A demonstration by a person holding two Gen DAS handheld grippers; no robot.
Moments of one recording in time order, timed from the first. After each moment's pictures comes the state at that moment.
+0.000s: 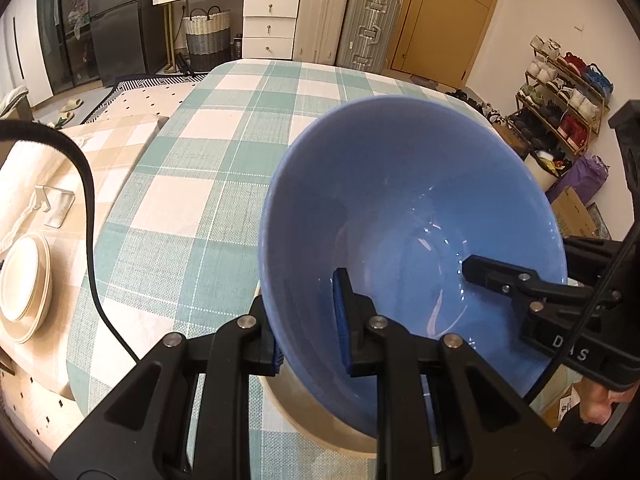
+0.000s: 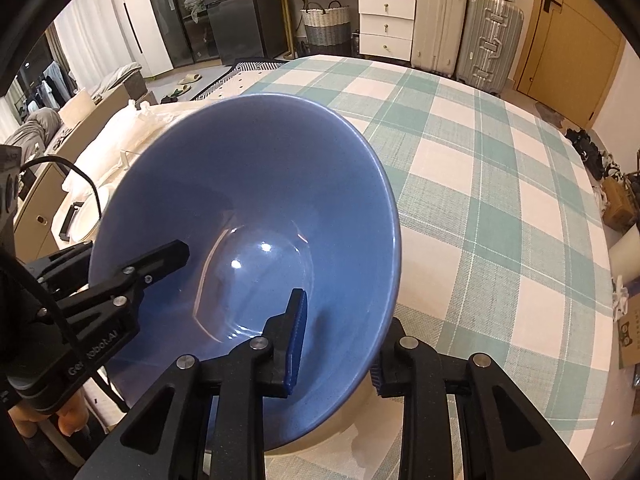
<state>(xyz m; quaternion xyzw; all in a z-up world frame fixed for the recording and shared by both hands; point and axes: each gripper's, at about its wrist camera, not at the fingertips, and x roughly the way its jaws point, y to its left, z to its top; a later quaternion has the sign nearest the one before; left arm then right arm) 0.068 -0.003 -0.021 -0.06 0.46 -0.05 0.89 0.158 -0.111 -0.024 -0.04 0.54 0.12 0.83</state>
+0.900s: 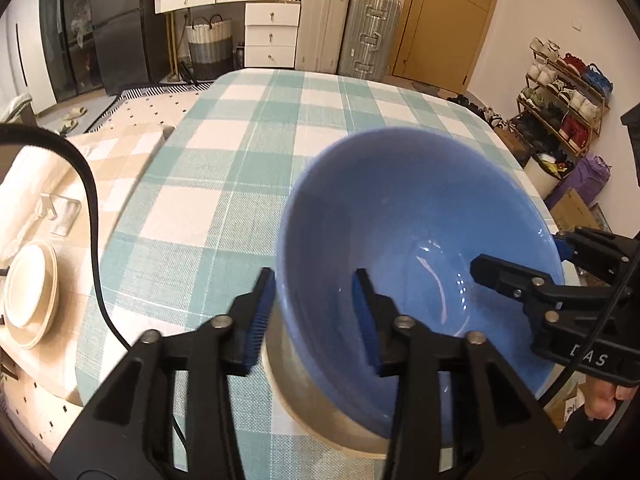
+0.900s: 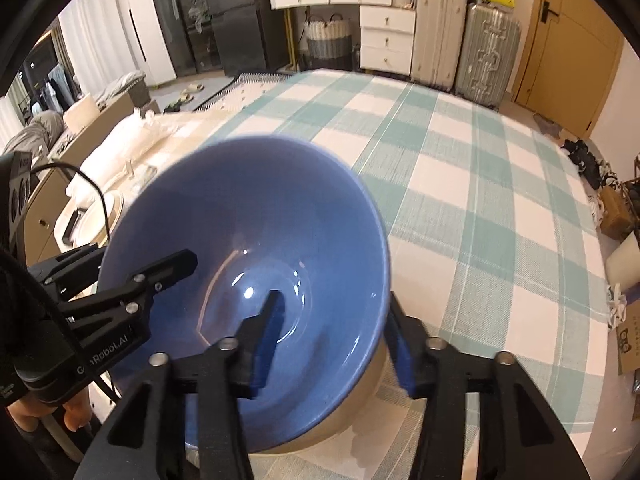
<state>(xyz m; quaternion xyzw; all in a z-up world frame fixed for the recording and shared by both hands) 0.069 -0.003 -0.021 -0.05 0.44 -0.04 0.90 0.150 -0.112 -0.011 -0.04 0.51 0.12 0.85</state>
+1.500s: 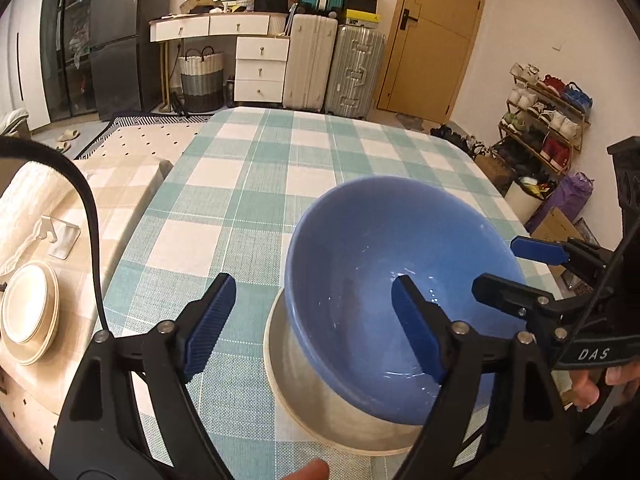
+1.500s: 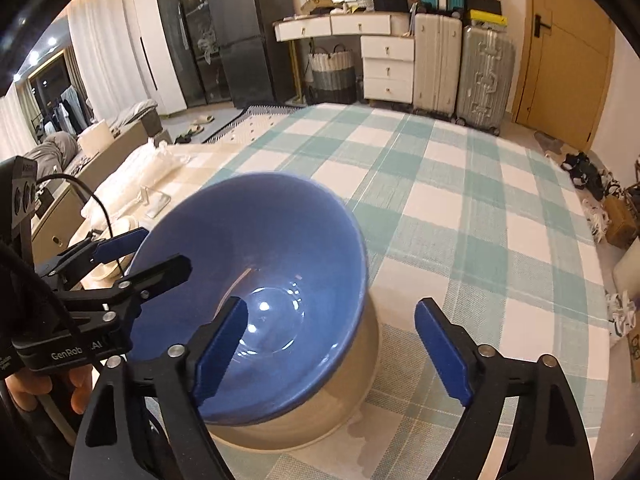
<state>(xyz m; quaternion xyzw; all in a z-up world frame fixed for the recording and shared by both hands) 0.044 0.011 0.006 -0.06 0.37 -0.07 0.92 0.132 -0.131 0.008 -0.02 0.45 0.13 0.88</state>
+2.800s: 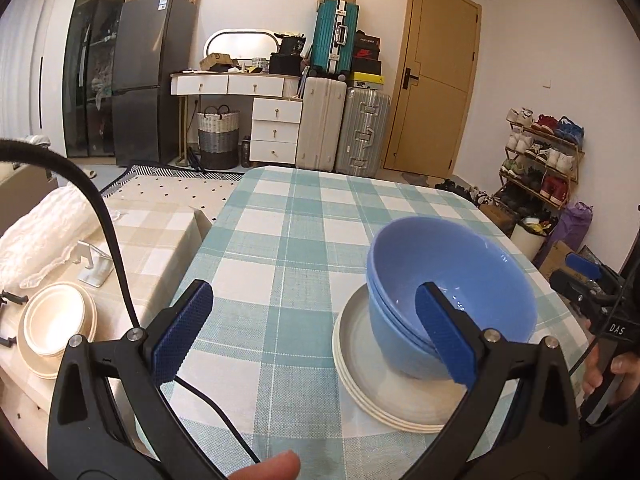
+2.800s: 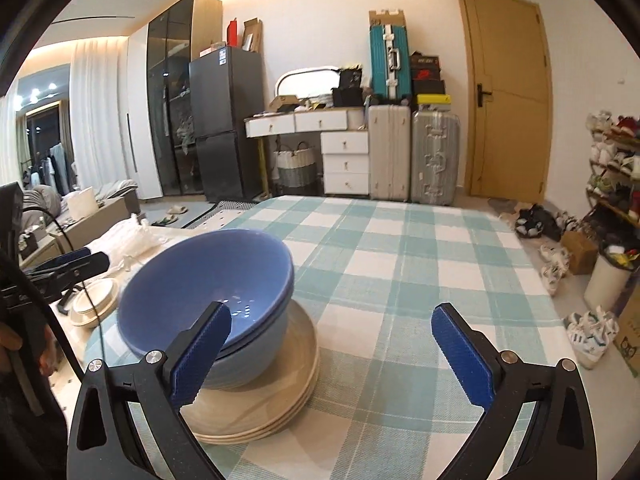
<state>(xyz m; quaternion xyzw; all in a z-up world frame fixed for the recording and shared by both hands) -0.043 0.071 0.024 -0.06 0.26 -0.05 0.96 0.045 -0.173 0.016 0.00 0.27 0.07 0.96</state>
